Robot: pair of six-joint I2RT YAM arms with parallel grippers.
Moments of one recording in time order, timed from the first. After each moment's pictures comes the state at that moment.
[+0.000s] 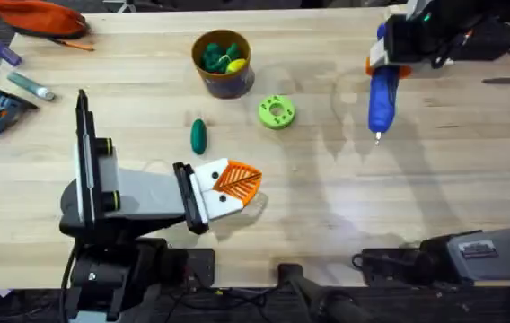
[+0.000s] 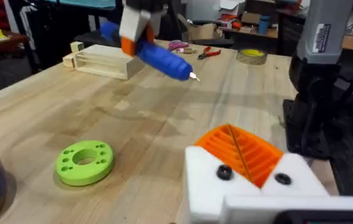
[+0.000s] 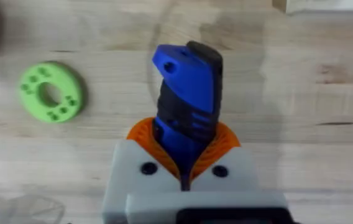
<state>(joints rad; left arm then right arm) -0.04 0.01 0.01 -0.13 1.18 0.07 0.15 1.62 1.47 -1.11 0.00 0.17</state>
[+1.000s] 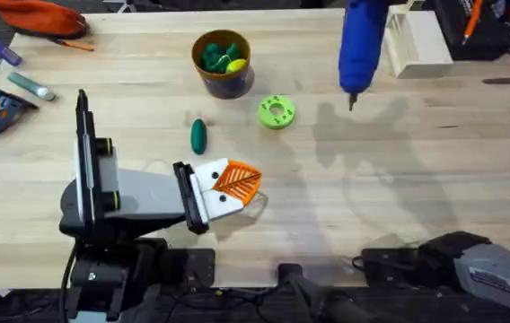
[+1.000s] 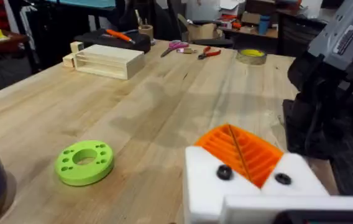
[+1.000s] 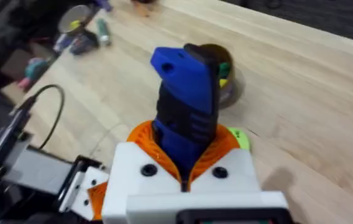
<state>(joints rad) -0.04 0.01 0.01 -0.13 1.18 0.07 0.29 1.22 1.52 -0.87 -0.52 0.06</state>
